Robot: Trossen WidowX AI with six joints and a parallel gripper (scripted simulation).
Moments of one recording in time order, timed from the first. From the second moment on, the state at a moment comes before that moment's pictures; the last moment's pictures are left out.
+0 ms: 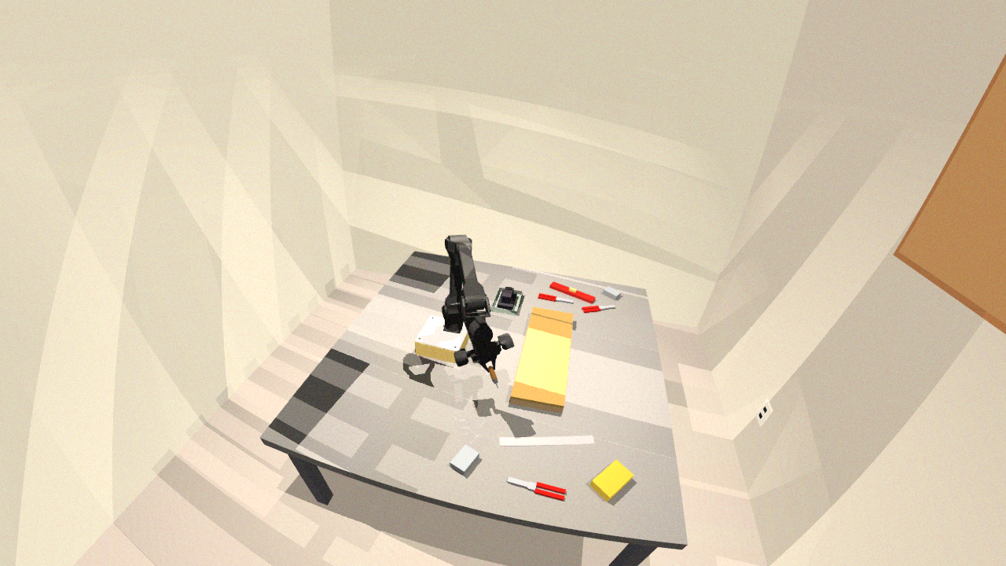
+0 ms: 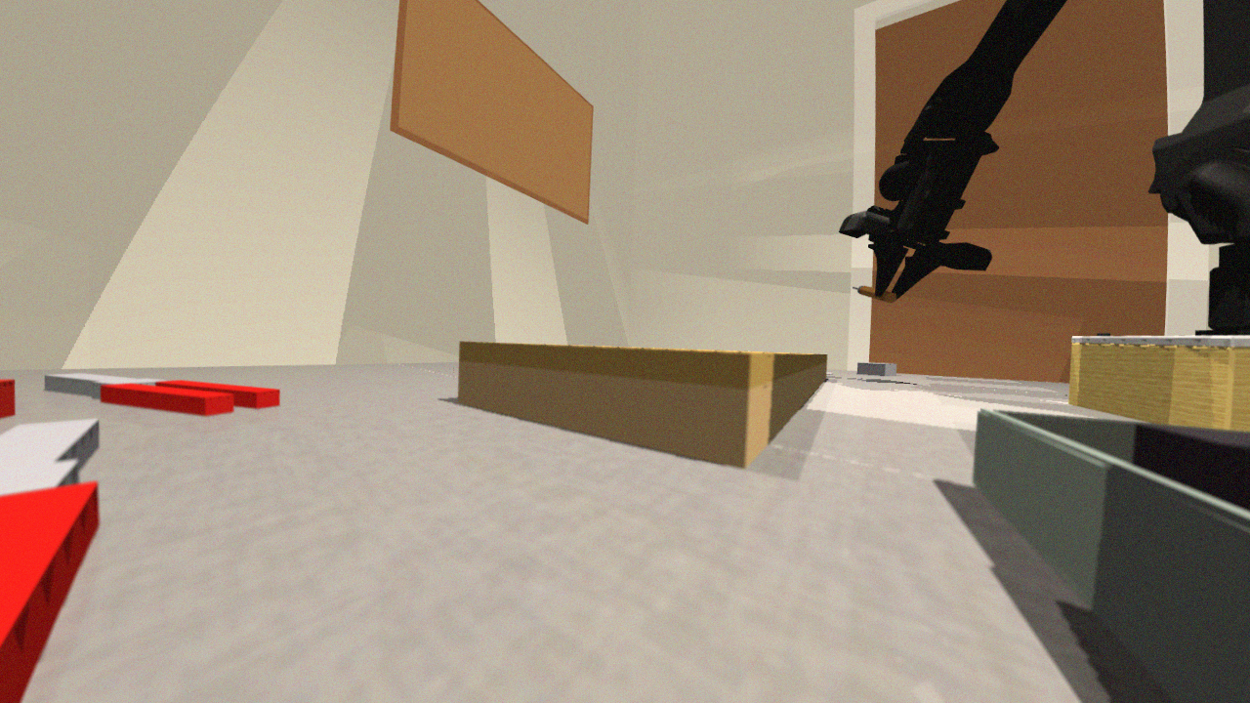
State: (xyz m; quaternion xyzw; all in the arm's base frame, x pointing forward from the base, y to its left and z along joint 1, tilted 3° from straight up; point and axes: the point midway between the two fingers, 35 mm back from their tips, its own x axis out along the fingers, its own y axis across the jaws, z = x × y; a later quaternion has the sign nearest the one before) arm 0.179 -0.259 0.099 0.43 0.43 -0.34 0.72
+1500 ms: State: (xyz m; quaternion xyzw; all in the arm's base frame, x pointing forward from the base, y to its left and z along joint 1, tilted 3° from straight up) arm 0.227 -0.278 0.161 0.89 0.00 -0.27 0.37
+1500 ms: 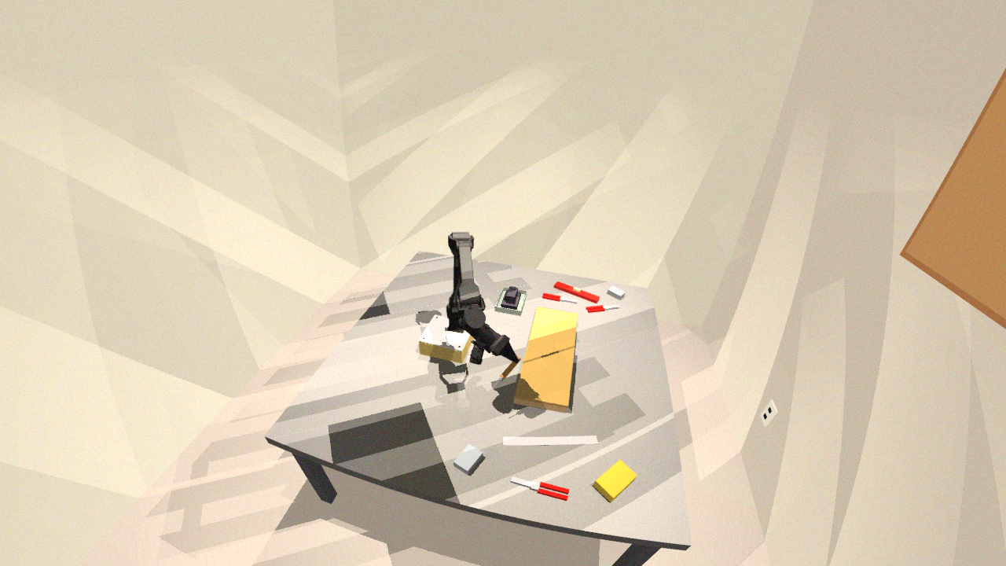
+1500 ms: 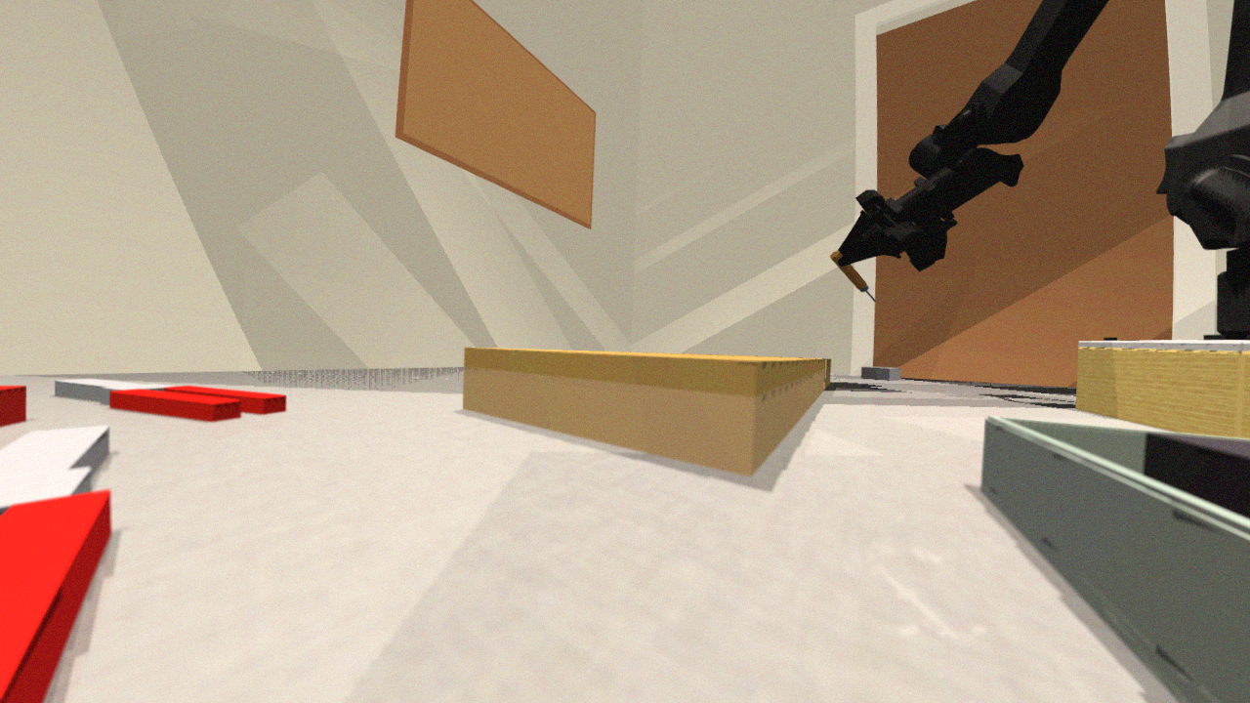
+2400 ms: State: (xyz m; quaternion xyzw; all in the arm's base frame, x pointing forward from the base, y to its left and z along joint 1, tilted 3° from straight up) arm 0.230 -0.259 0.206 0.99 -0.04 -0.10 0.05
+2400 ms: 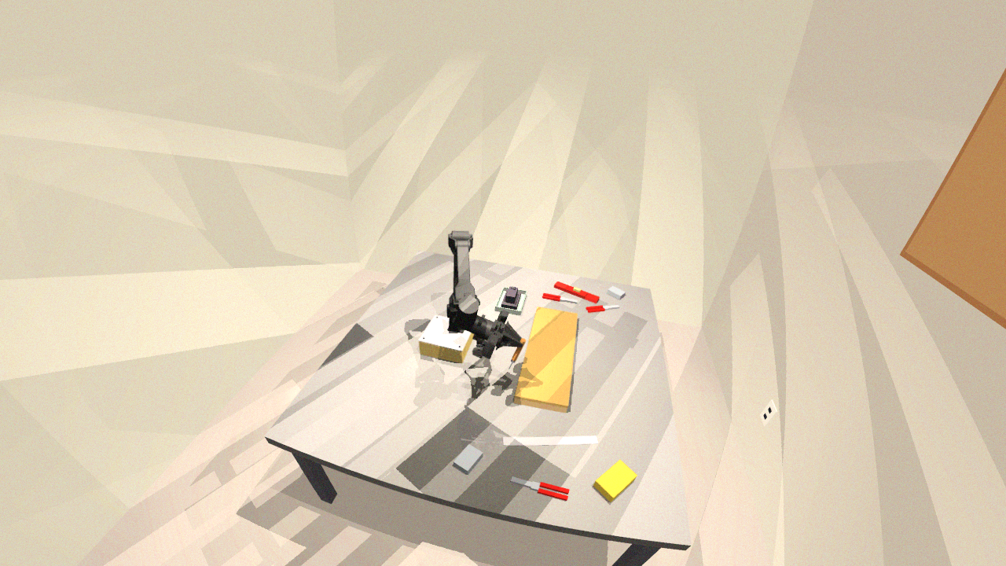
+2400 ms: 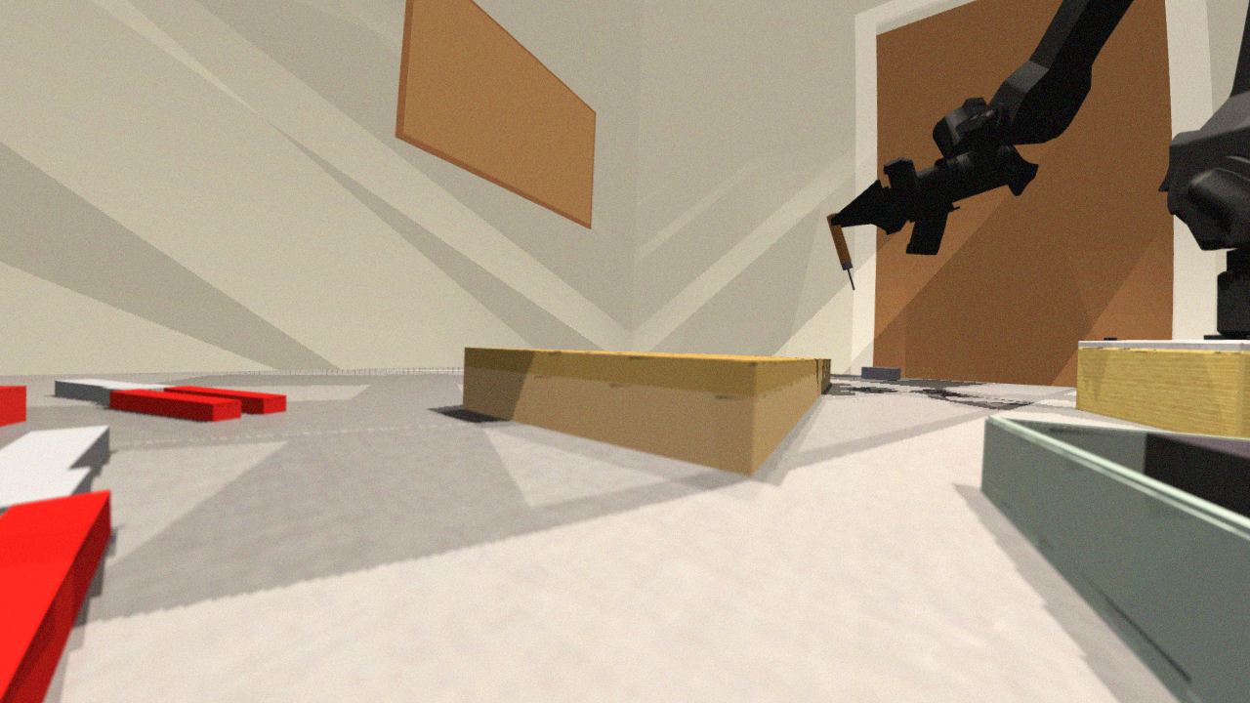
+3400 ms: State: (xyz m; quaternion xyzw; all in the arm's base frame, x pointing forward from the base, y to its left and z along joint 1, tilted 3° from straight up) arm 0.291 -0.253 0.145 0.88 0.04 -0.31 0.36
